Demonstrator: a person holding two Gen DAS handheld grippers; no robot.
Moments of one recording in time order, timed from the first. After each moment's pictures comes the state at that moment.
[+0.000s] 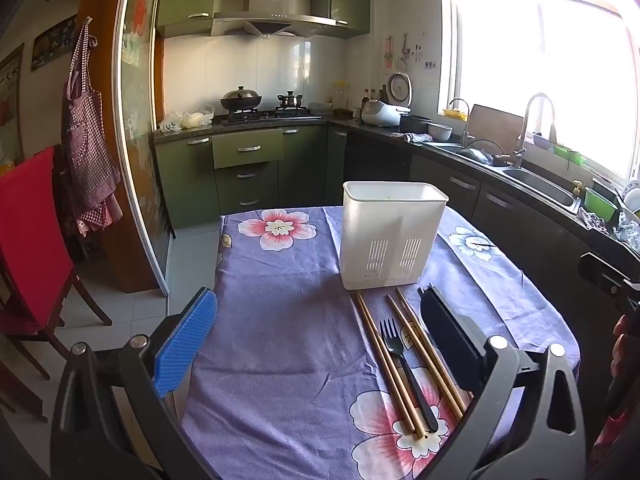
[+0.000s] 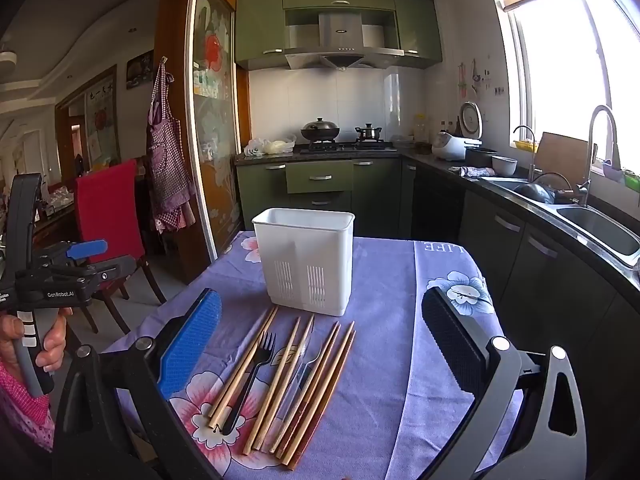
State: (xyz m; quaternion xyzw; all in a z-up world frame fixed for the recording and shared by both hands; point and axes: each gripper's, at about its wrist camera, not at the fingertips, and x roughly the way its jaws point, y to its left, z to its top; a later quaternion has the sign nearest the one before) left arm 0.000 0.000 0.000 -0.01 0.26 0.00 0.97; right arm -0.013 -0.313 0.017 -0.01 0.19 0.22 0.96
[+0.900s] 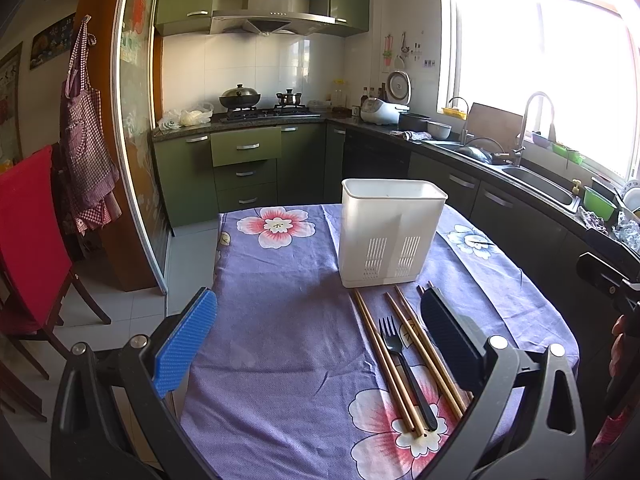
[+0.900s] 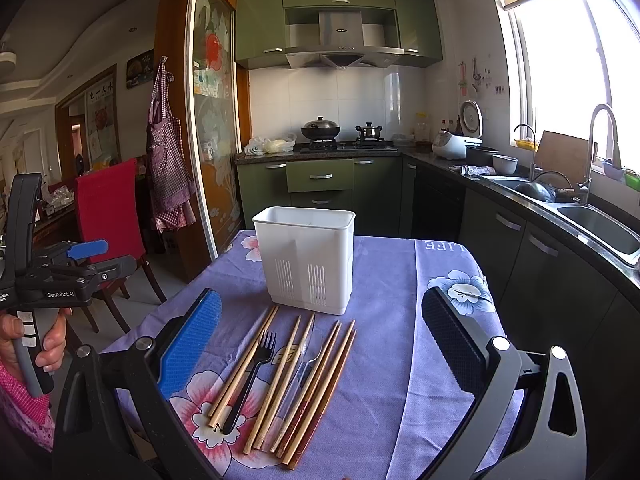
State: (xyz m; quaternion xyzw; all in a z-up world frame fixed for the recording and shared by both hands) left arm -0.003 -0.003 -0.001 -0.01 0.26 0.00 0.97; right arm -0.011 -0.313 0.017 -0.02 0.20 0.22 0.95
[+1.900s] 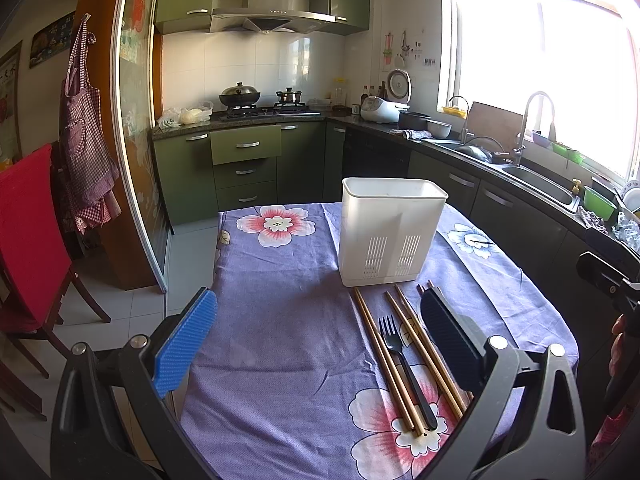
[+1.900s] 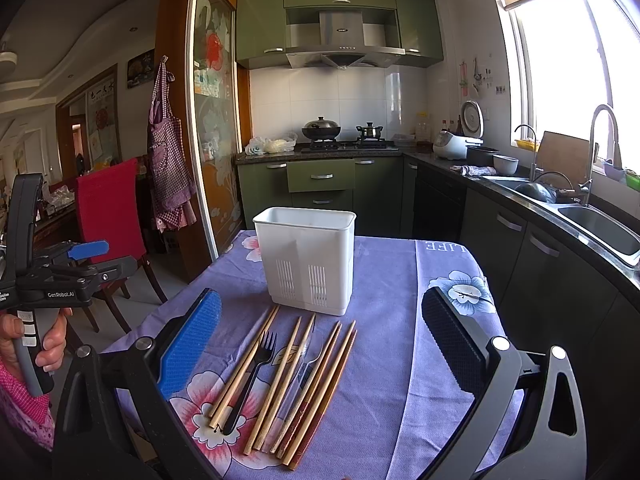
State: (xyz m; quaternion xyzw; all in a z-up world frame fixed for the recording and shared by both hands) left arm -0.002 -0.003 -0.007 -0.01 0.26 0.00 0.97; right arm -0.012 -0.312 0.015 -0.01 0.20 0.22 0.95
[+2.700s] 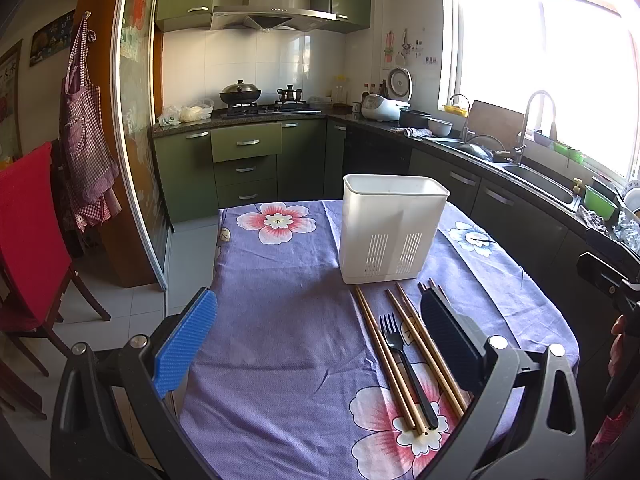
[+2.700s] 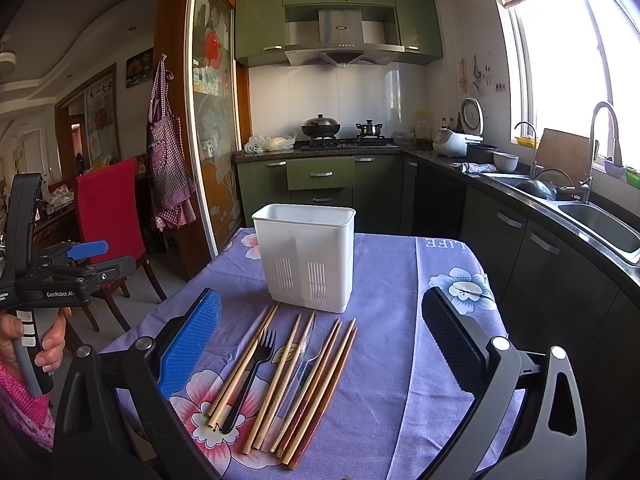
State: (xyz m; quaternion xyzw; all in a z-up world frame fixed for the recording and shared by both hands) left arm 0.001 0.000 -0.015 -0.01 0.26 0.00 0.96; right arm -0.011 -0.310 0.015 -0.01 0.20 0.22 0.95
